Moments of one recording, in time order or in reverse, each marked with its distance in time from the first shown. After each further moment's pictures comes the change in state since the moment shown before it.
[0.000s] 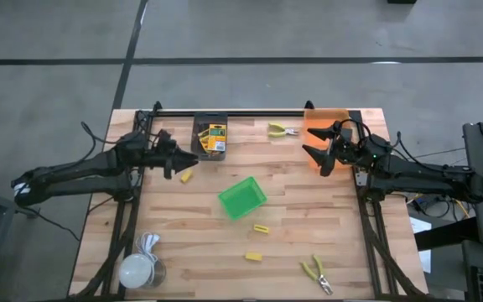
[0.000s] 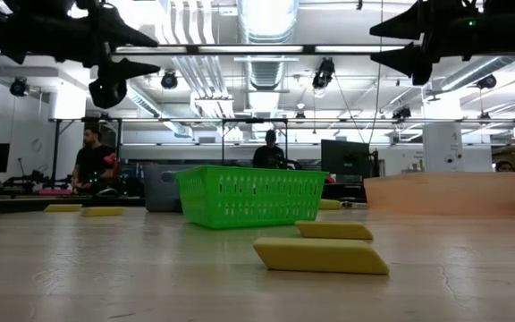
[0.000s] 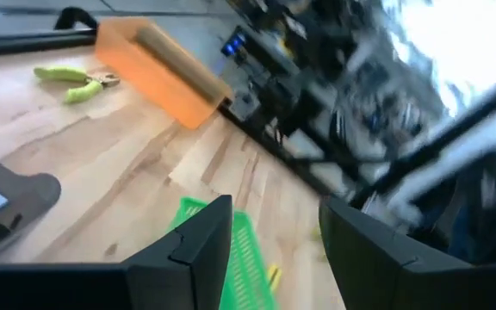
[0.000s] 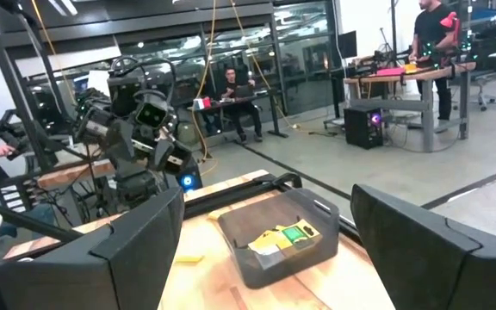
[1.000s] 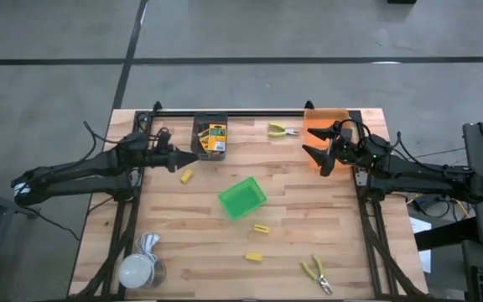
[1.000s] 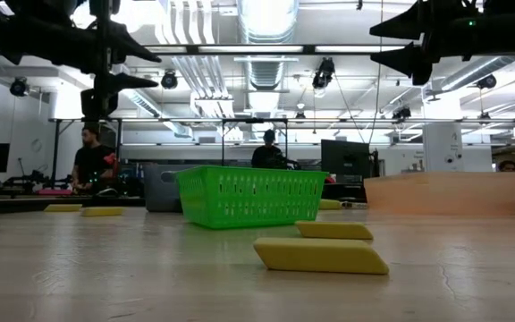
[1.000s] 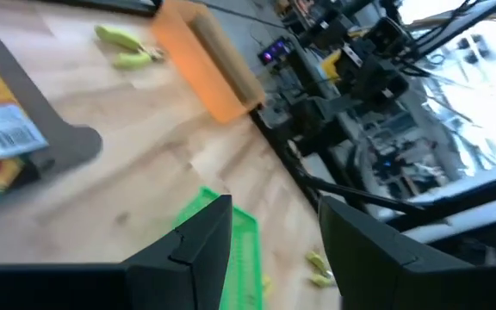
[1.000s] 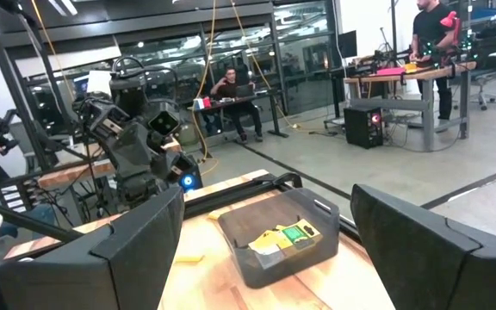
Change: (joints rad) left arm 0.000 0.005 0.000 -0.059 -0.098 -0.214; right arm 0.000 0.000 0.000 0.000 0.000 0.002
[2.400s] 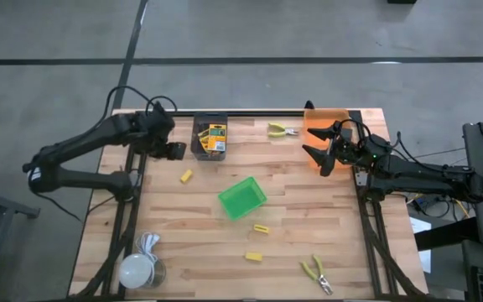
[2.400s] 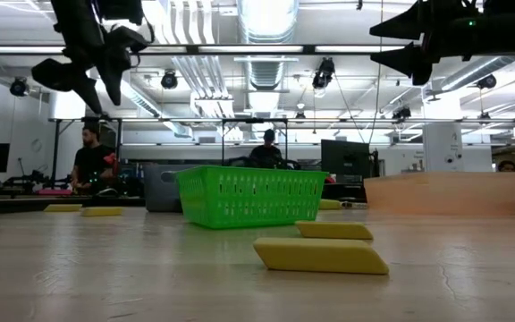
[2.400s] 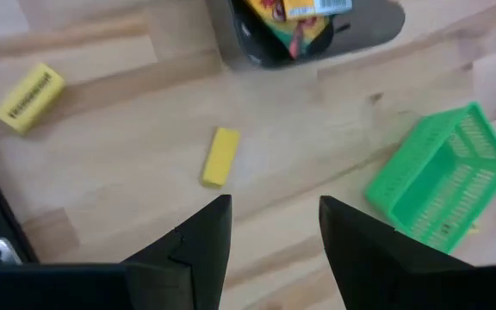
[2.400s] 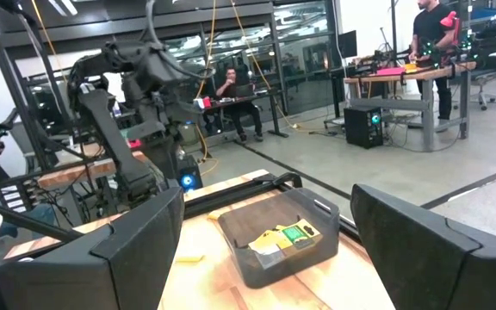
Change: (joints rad) left arm 0.146 0.428 0.623 -1.159 -0.111 0.032; right arm 0.000 0.000 0.000 0.000 0.000 0.000
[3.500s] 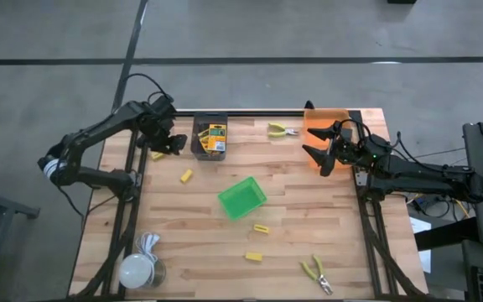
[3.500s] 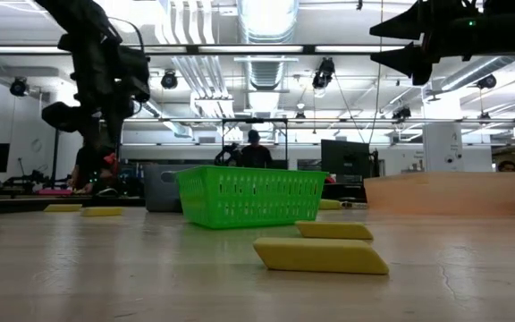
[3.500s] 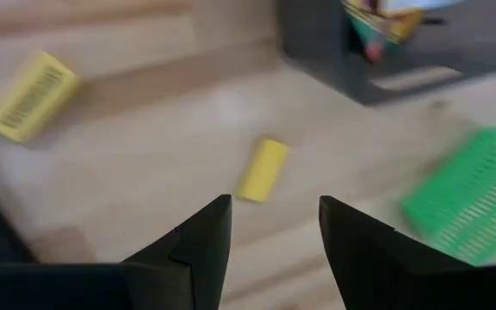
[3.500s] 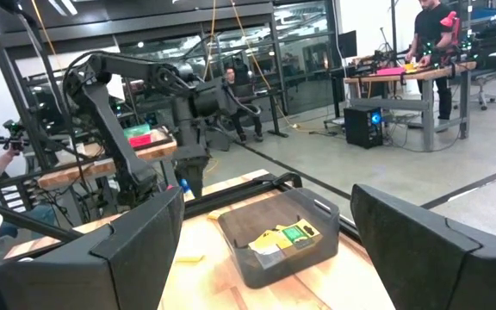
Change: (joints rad) left arm 0.362 0.204 -0.087 0.055 0.218 0.299; right arm 0.000 0.000 0.000 0.000 0.000 0.000
